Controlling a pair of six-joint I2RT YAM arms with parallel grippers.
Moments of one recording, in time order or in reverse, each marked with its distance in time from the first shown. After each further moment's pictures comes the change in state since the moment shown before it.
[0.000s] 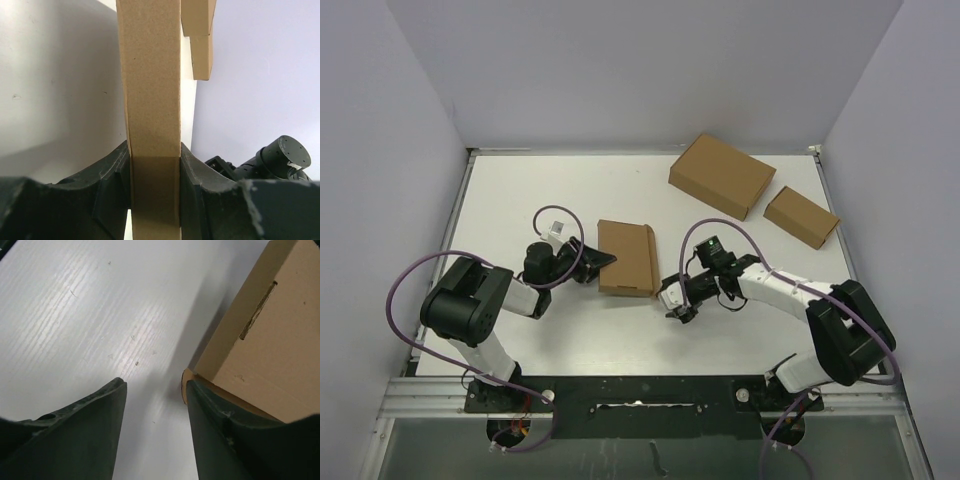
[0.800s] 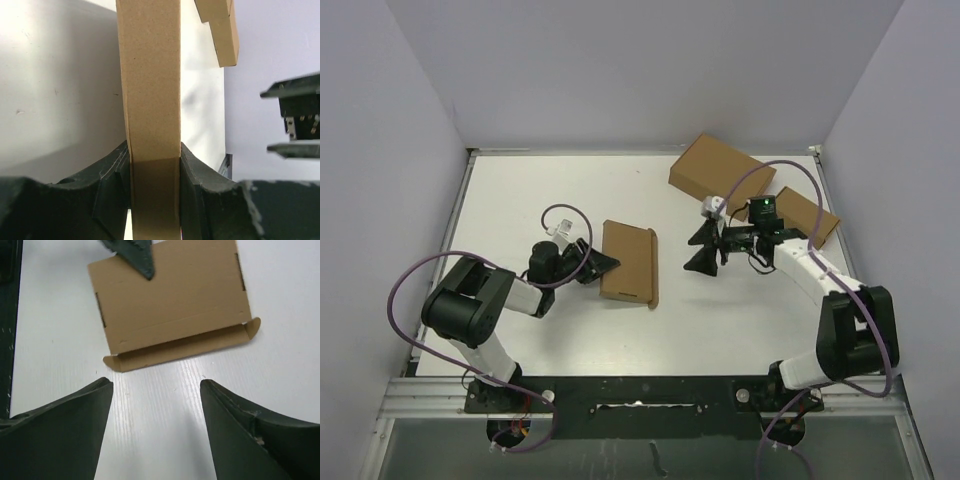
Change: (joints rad) left arm -0.042 -0.002 0.027 -0.051 -0.018 0.228; right arm -0.374 0.060 0.217 0.112 -0.139 0.937
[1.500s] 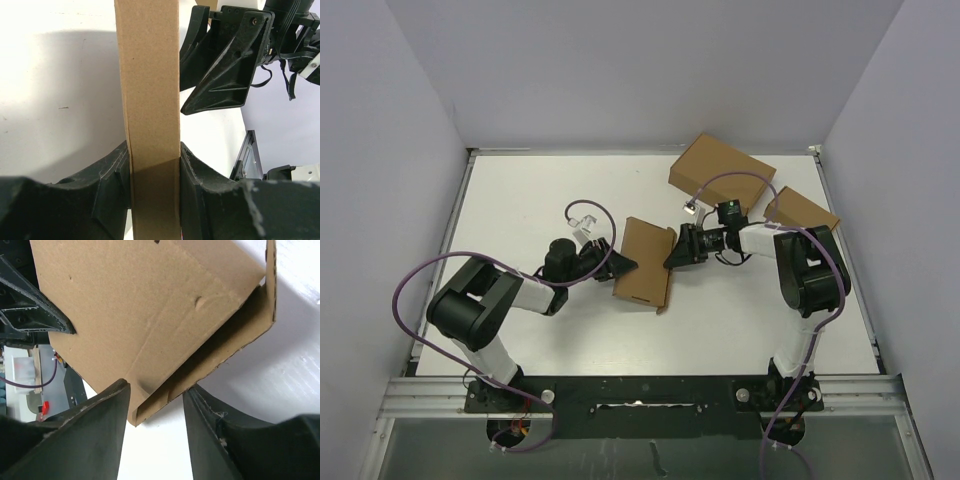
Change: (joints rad) left arm -0.132 0.000 0.067 -0.012 -0.030 0.151; right arm 0.069 0.401 0.066 0.199 0.035 0.682
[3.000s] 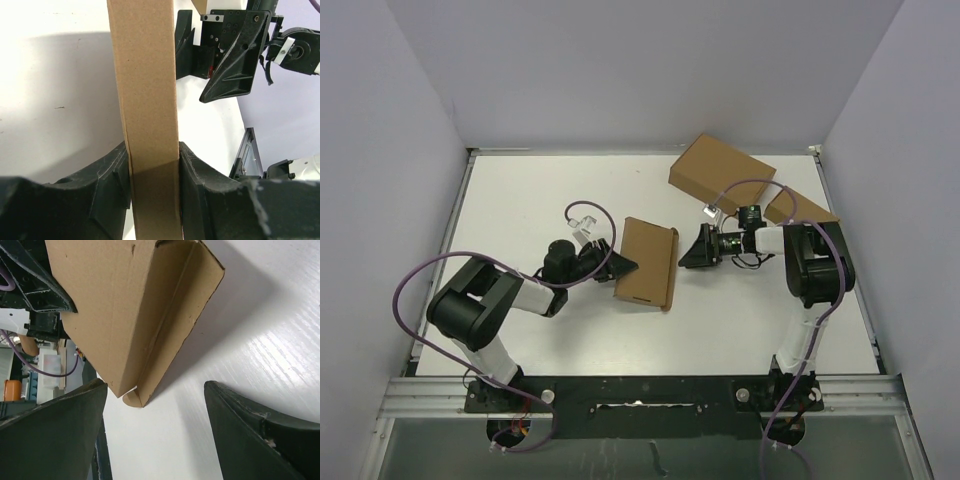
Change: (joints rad) left arm 0.002 0.000 -0.013 0.031 0.011 0.003; right arm -0.148 0.077 -0.006 -0.041 -0.196 -0.115
